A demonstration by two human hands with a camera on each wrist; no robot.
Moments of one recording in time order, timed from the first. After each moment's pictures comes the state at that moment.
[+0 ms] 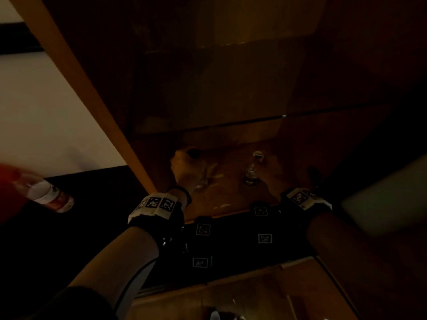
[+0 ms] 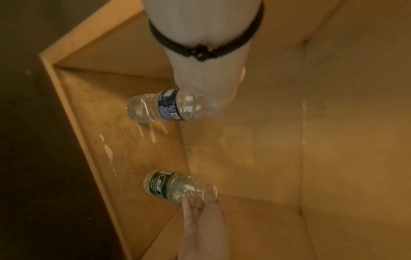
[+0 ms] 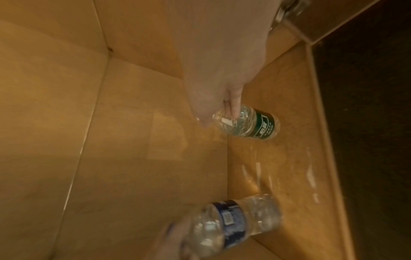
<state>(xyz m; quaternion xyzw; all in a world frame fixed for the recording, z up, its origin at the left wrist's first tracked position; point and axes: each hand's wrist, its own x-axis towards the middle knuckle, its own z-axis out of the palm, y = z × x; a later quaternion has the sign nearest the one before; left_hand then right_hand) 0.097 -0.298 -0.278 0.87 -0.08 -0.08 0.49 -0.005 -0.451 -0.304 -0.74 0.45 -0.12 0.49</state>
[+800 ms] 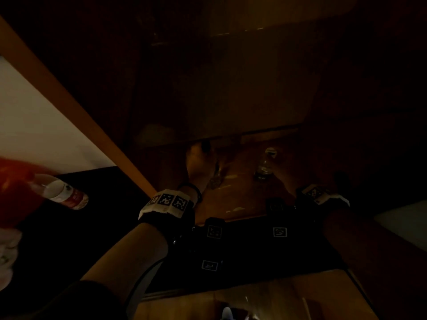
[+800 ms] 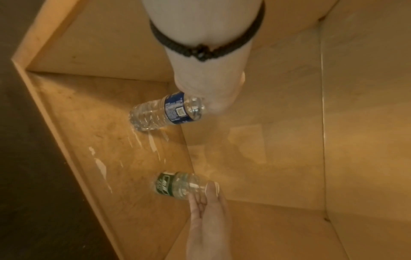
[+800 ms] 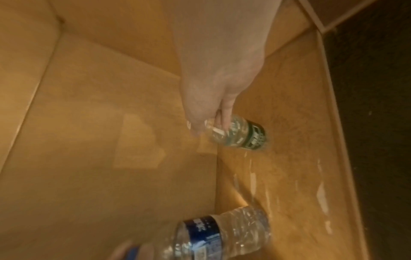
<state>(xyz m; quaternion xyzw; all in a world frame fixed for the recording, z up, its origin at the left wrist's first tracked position) 0.131 -0.322 -0.298 0.87 -0.12 -0.08 0.47 0.025 -0.481 -0.326 -0.70 0.43 -0.08 0.57</state>
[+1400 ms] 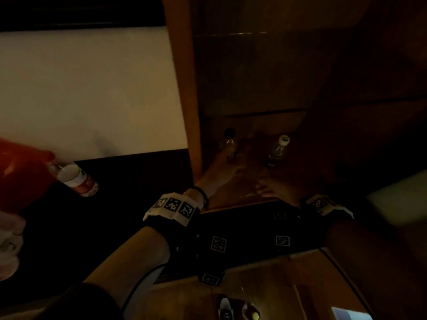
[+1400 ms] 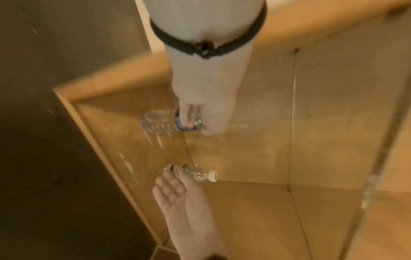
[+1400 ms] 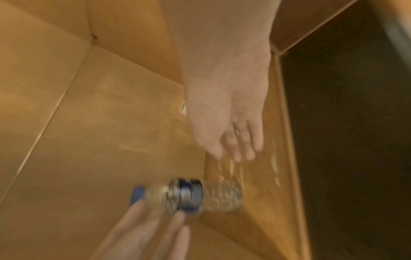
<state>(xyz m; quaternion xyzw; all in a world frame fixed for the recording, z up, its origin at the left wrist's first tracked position) 0.104 -0.242 -0.284 0.73 -0.21 -0.38 0.53 -0.001 -0.384 -0.338 -0.64 0.44 0.10 0.62</state>
